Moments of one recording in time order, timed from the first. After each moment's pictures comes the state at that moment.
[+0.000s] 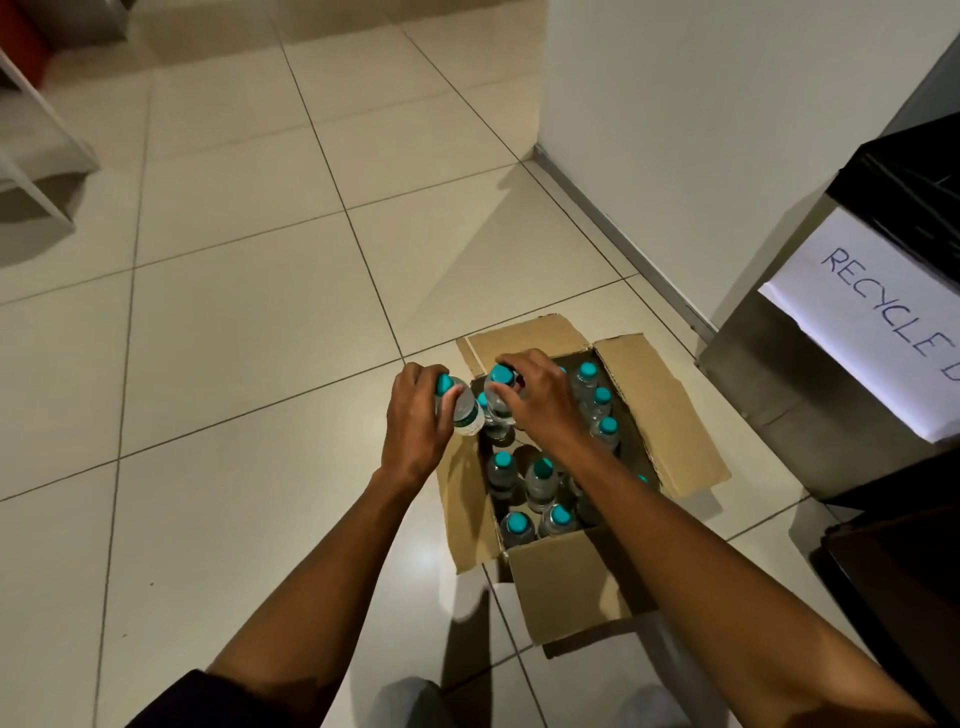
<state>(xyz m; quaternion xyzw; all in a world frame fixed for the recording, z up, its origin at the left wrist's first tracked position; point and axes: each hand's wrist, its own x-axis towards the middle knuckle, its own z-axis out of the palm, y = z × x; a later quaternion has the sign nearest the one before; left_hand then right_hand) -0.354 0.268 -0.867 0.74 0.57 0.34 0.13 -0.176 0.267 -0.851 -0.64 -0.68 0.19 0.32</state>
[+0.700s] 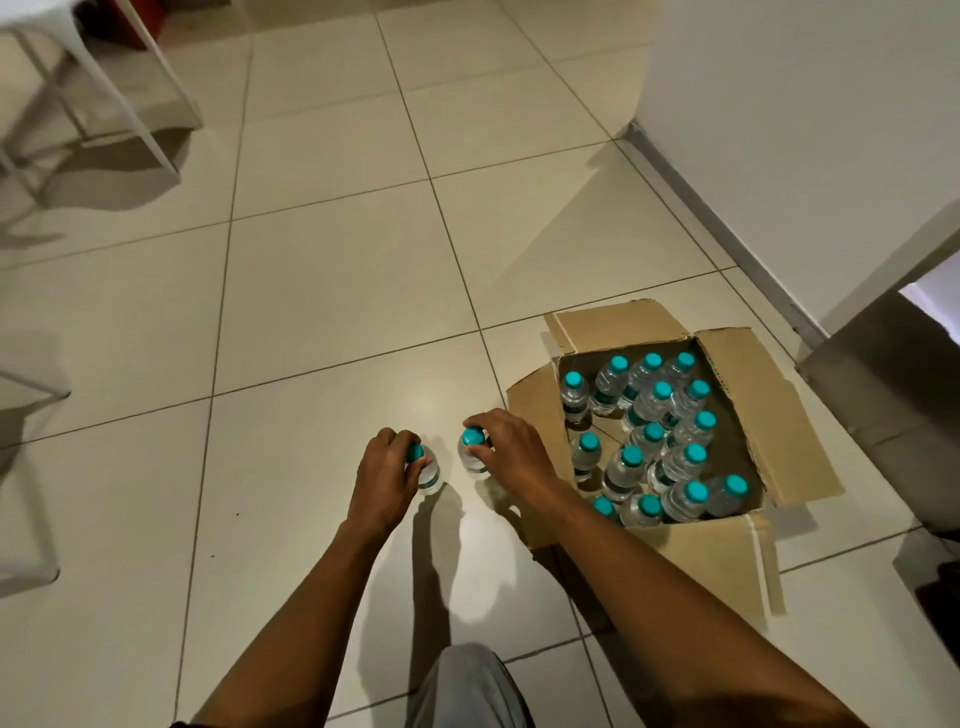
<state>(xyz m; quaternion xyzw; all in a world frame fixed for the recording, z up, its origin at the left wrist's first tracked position) -0.519 0.195 -0.938 0.69 0.68 0.18 0.17 -0.328 0.234 -0.941 -0.59 -0.72 0.32 0.20</state>
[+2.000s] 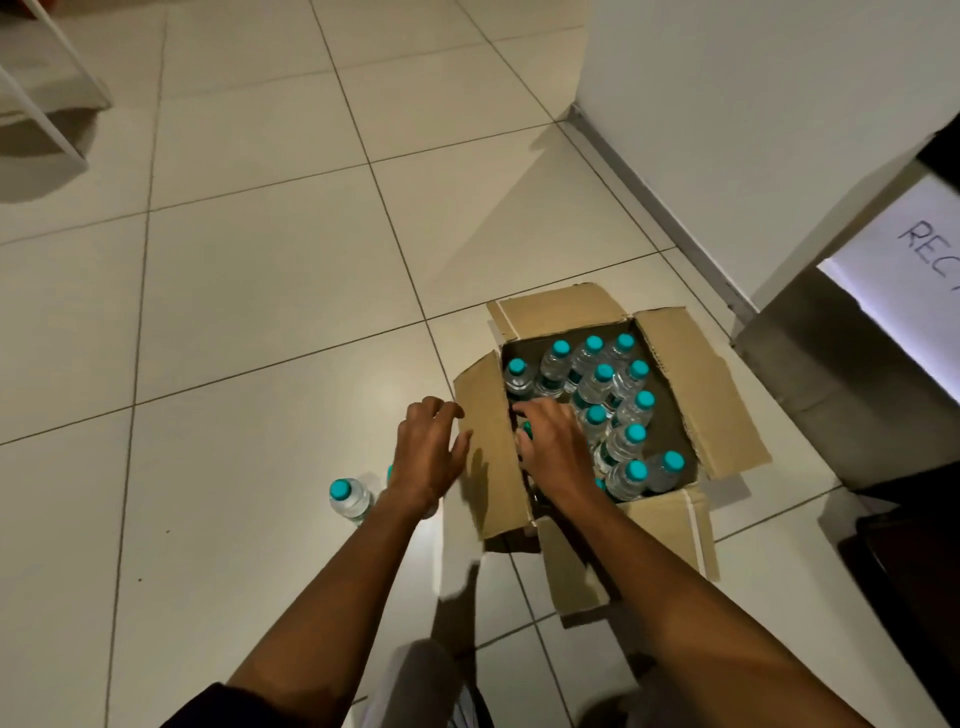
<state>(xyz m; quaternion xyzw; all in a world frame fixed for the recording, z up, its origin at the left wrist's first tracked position) -0.400 0.223 -0.937 0.76 0.61 0.17 0.15 -0.213 0.210 -0.951 -0.69 -0.69 0.14 0.19</state>
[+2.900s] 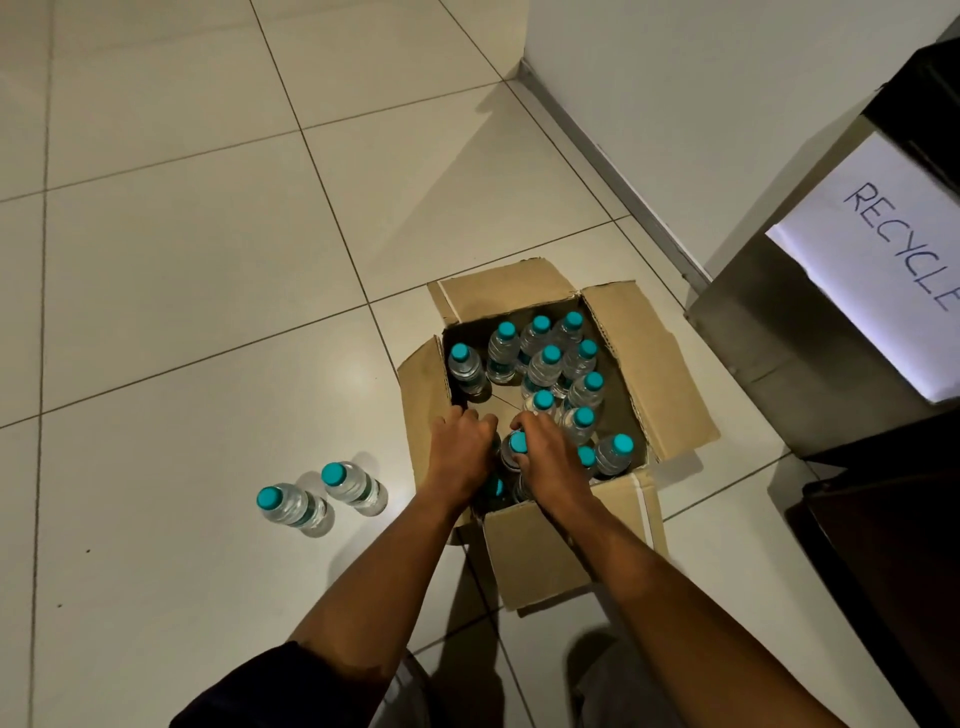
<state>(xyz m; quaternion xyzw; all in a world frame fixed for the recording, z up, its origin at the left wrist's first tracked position) -0.284 0.228 -0.979 0.83 0.55 0.00 0.10 -0.153 0.188 -0.976 -0.73 -0.64 0.22 0.11</state>
